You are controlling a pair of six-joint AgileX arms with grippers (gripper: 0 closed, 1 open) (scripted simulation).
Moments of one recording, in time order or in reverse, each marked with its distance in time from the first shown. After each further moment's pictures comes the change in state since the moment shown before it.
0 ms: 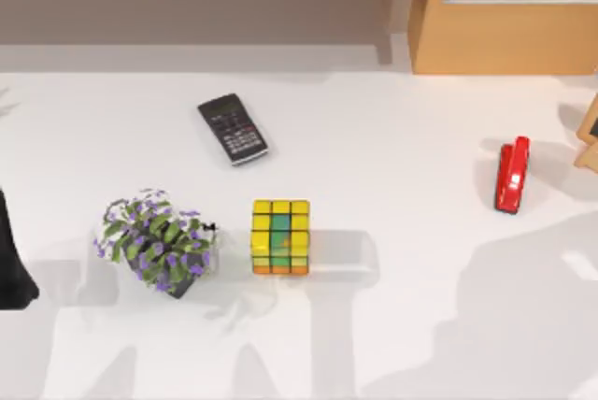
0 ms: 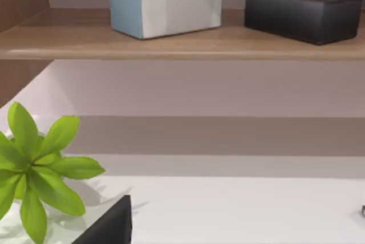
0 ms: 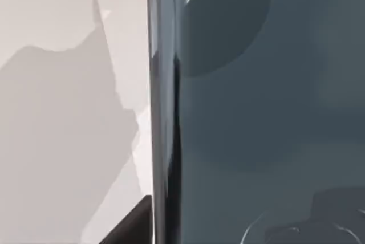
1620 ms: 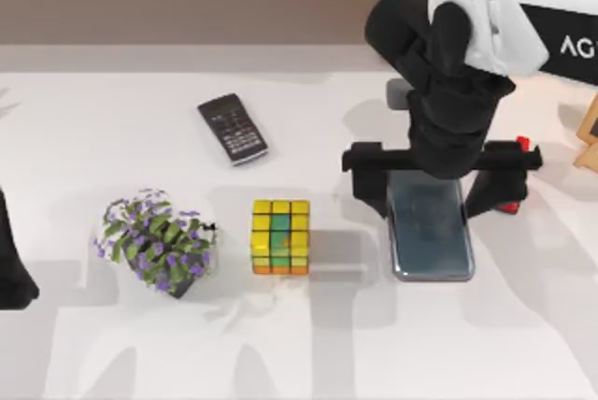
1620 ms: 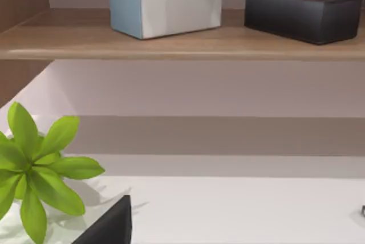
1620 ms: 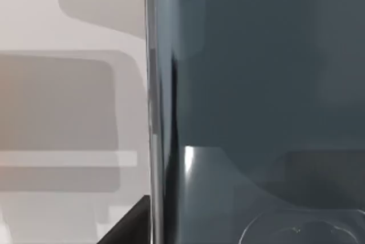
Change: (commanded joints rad) left arm 0.000 0.000 0.000 0.000 0.000 0.000; right arm 0.970 0.534 0.402 -0.174 0.120 1.240
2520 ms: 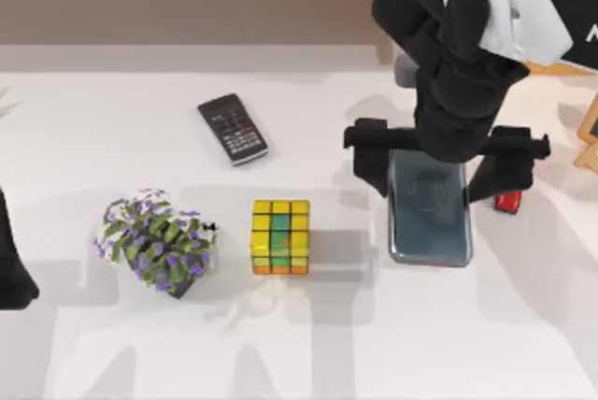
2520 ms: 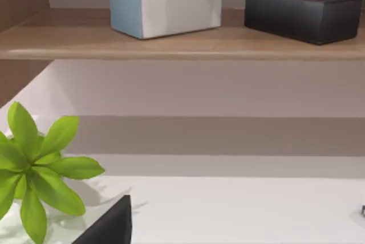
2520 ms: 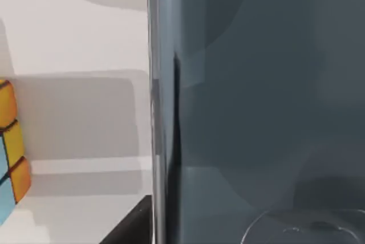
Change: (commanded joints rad) left arm 0.000 0.000 0.000 0.000 0.000 0.000; right arm -0.008 -0.060 0.015 0.003 0.008 0.059
